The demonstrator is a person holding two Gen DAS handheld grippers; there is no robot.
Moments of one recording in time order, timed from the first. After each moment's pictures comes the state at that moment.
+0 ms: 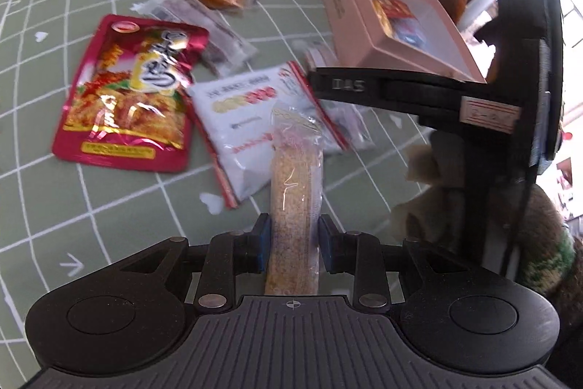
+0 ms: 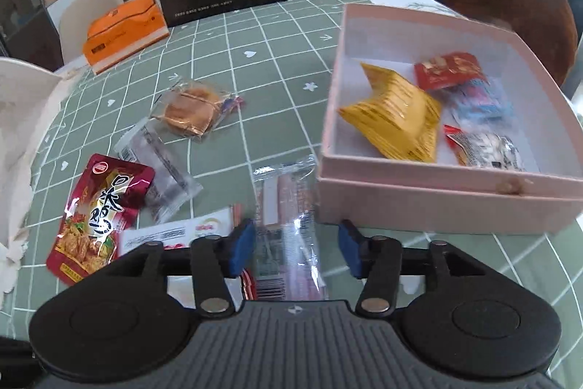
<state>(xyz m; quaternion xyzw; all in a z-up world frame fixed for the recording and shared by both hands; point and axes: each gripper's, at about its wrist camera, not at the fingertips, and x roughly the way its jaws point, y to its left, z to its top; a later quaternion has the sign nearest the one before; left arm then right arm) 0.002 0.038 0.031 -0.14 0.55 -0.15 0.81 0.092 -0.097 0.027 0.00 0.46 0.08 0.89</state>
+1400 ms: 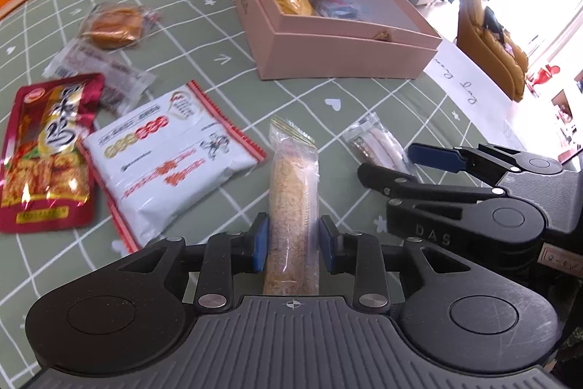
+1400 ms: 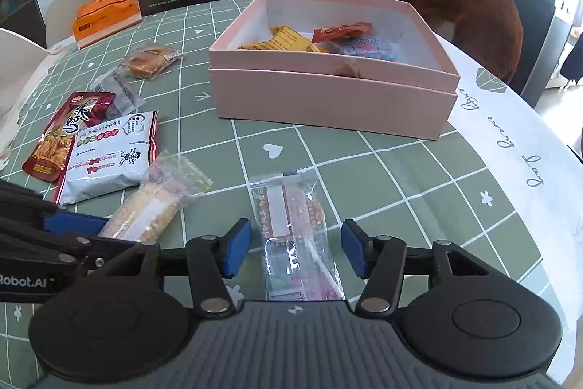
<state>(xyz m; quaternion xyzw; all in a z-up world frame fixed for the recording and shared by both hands) 0.007 -0.032 0.032 -0.03 0.51 -0.21 0.83 -0.011 -0.177 0.026 -0.03 0.44 0.04 0.90</state>
